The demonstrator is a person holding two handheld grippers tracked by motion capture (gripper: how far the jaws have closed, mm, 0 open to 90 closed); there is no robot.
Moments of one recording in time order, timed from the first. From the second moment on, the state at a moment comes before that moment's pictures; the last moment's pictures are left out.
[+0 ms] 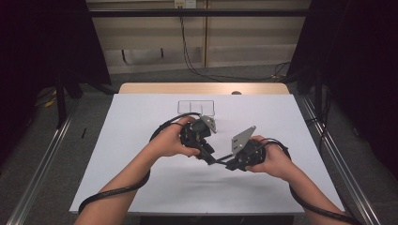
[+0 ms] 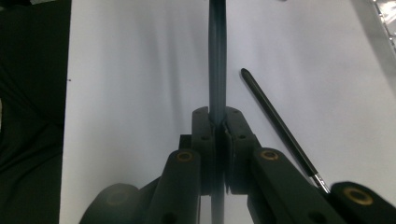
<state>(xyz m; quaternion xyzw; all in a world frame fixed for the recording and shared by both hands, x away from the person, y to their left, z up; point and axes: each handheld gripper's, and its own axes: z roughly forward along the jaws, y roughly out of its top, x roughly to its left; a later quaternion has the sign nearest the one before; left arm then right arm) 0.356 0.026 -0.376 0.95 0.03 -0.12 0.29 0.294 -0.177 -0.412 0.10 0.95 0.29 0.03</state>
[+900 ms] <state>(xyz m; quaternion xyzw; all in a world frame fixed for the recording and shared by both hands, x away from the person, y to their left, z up) 0.358 0.058 -0.389 0.90 0.09 -0.08 0.43 0.294 -0.191 -0.419 0.17 0.92 0.36 0.04</state>
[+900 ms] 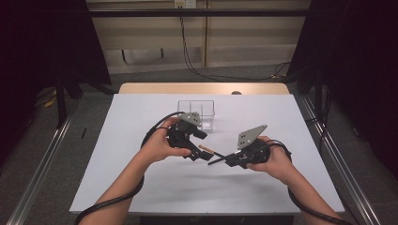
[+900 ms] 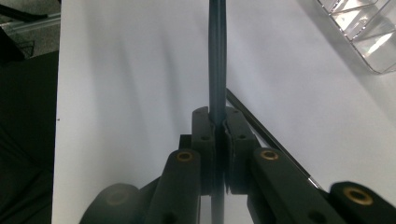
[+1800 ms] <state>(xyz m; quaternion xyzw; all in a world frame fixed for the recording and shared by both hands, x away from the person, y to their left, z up) 0.353 0.068 -0.400 0.84 0.12 -0.07 0.53 0.291 -0.195 -0.423 0.21 0.87 0.44 0.05</state>
